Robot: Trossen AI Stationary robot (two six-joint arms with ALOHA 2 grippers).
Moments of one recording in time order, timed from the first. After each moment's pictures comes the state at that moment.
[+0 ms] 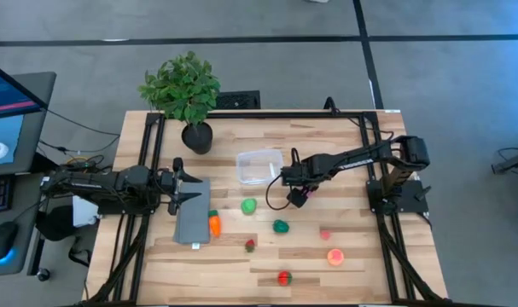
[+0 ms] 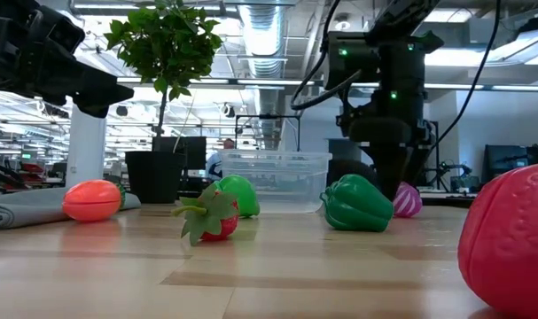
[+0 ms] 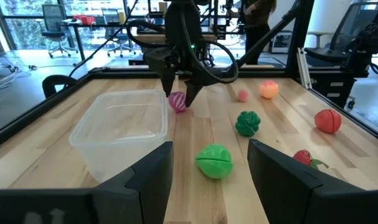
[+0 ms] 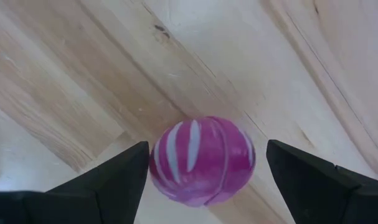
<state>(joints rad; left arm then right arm) -0.05 0.13 0.01 0.04 -0.03 -0.01 -0.02 1.74 1.06 -0.86 0.11 0.63</state>
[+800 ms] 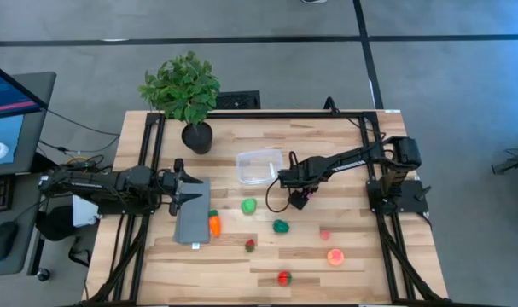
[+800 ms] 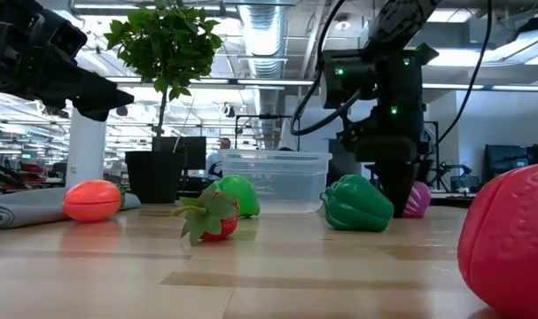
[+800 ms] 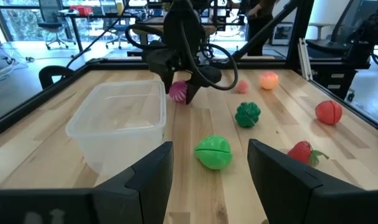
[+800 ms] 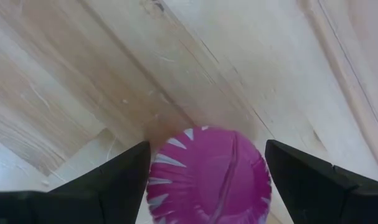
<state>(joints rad) -0.05 0.16 0.01 0.03 -0.03 -0.02 -0.03 1.81 1.06 -0.86 0.10 0.59</state>
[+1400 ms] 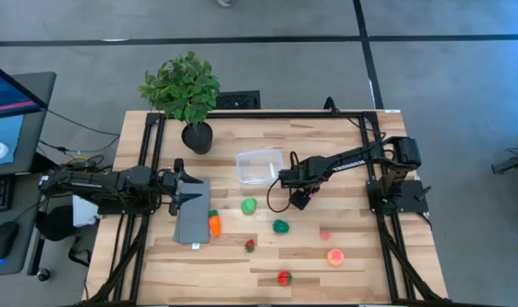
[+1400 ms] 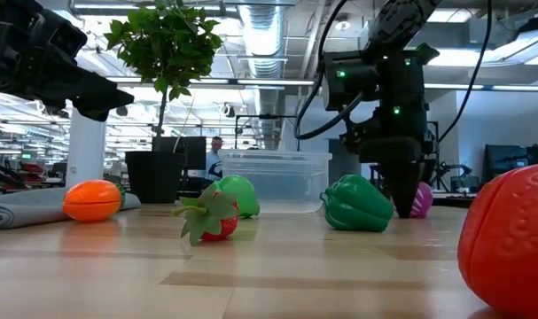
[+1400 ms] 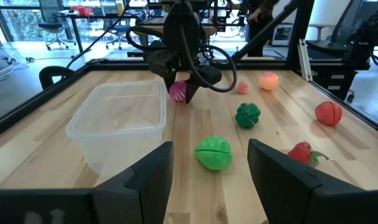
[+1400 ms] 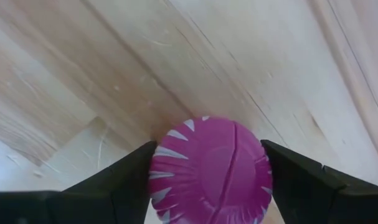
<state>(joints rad) -0.05 0.16 0.01 0.04 -0.03 -0.02 -0.03 1.81 1.06 -0.89 0.08 0.61</state>
